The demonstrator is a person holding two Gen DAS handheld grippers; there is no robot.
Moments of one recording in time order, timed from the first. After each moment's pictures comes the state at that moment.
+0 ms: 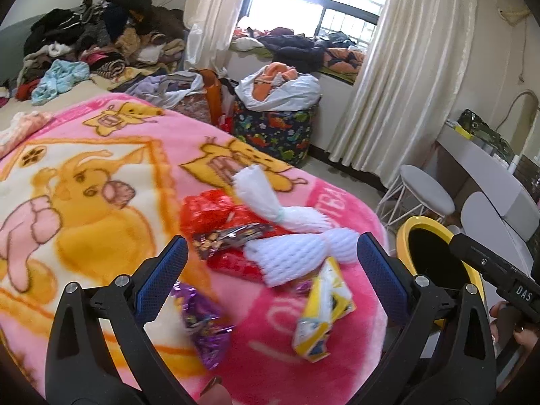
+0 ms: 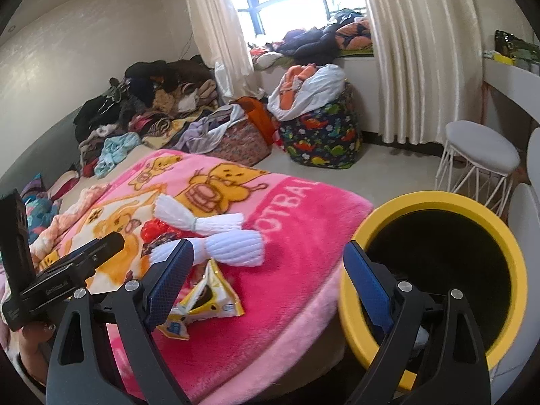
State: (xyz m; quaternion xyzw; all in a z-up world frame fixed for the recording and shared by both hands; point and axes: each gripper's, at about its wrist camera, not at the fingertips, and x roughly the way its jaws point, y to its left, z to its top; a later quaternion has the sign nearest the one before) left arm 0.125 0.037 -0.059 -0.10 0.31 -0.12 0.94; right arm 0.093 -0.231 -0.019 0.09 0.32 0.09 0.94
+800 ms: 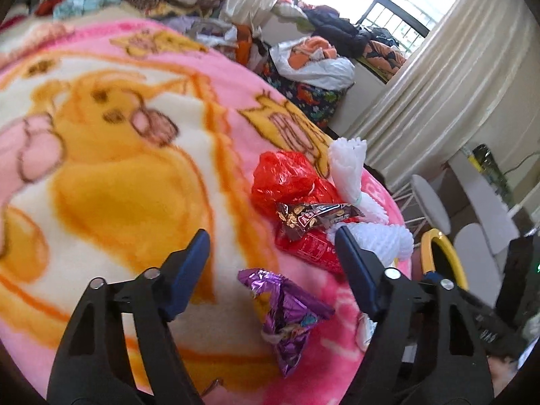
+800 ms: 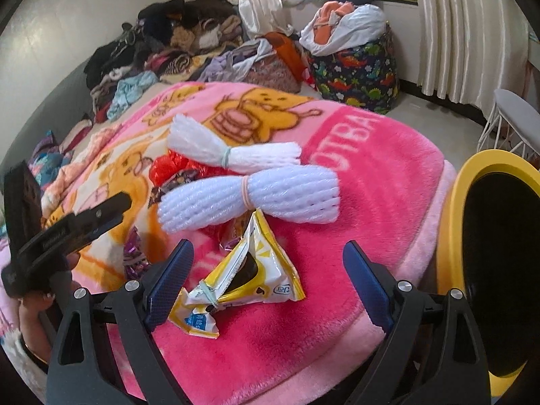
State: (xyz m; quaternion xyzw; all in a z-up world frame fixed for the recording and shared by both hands) left arm 0.164 0.111 -0.116 -0.22 0.39 -0.11 0.89; right arm 0.144 -0.157 -0.078 0.07 0.44 0.16 0.88
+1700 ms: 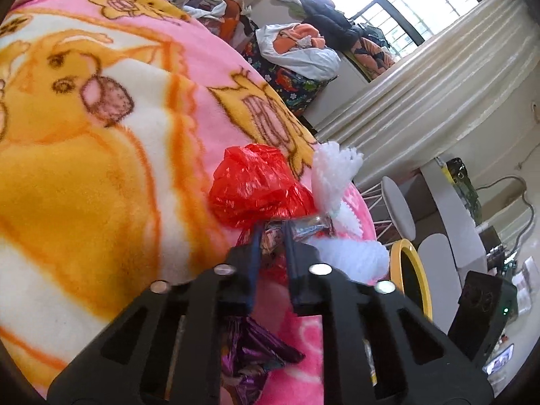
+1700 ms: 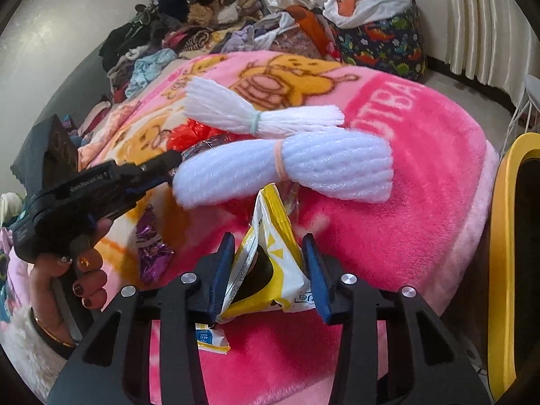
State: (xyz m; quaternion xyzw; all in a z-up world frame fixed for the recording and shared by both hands) left arm 0.187 0.101 -0.125 -0.28 0.41 -0.17 0.85; right arm 0.148 -0.144 -0.093 0.08 0.48 0.21 0.85
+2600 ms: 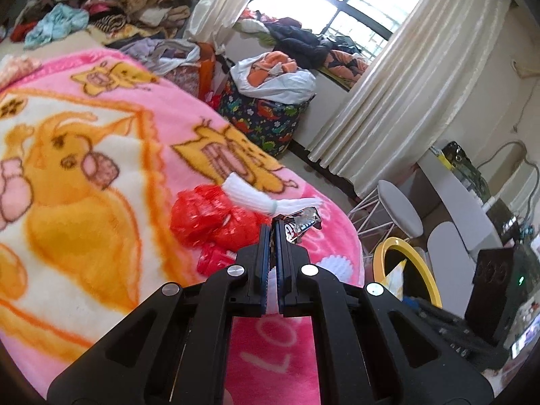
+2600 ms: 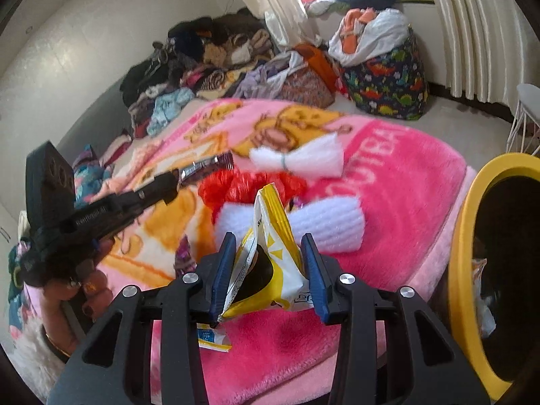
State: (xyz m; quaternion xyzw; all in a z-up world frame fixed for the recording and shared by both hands) left arm 0.152 0.062 -0.058 -0.20 0.34 -0.17 0.90; right arm 0.127 -0.183 -0.042 0.13 0.40 0.23 0.88
